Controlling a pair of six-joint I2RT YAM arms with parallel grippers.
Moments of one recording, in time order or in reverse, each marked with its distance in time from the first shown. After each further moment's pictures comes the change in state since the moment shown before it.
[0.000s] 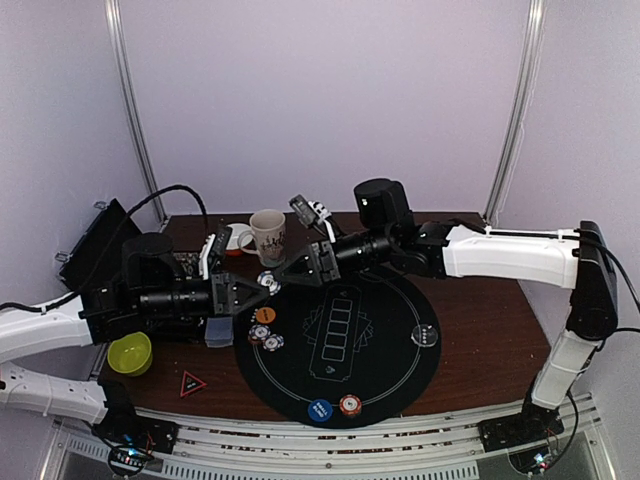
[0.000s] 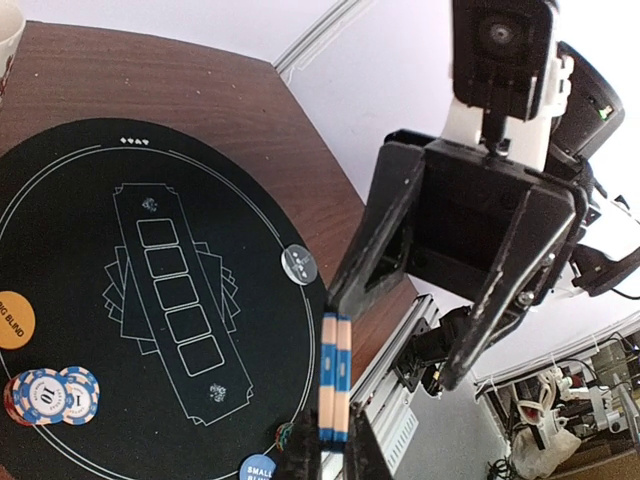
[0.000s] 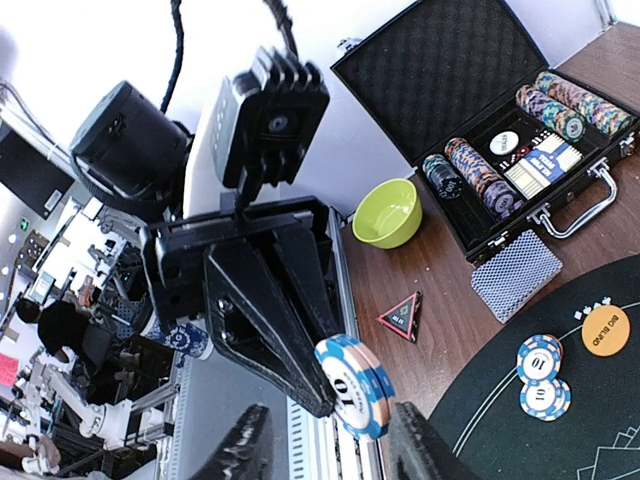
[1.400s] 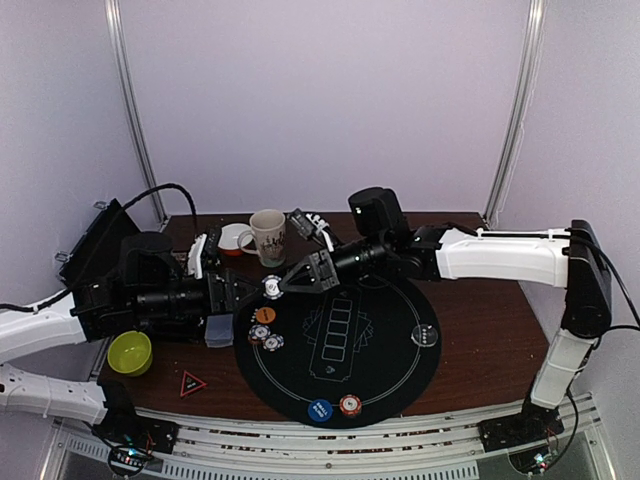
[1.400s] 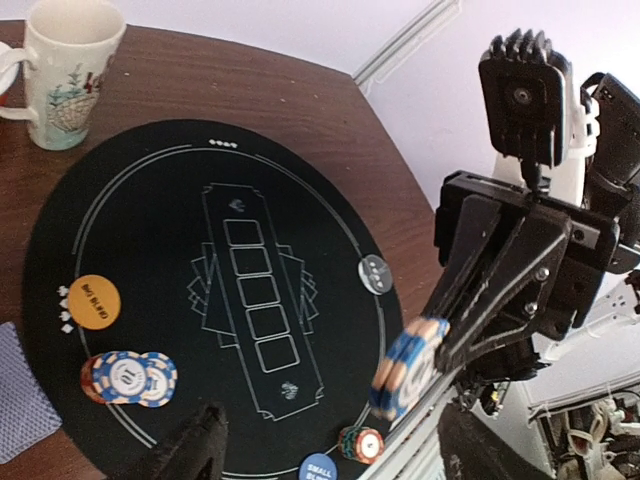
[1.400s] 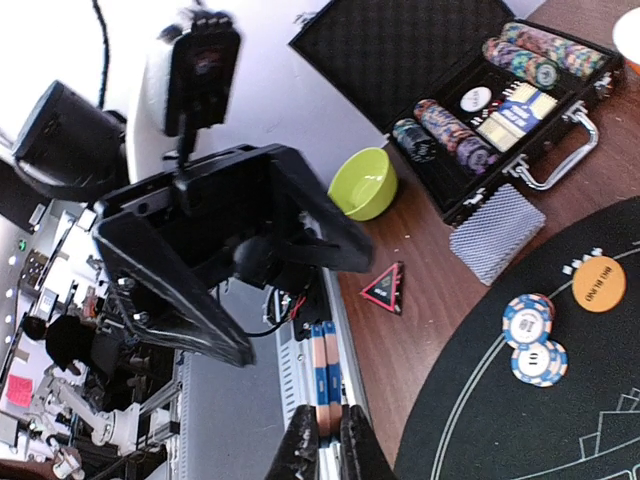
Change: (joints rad) left arm 0.002 -0.025 0.035 -0.159 -0.157 0.033; right arm -0.006 0.033 -0.010 -0.040 -0.022 0.023
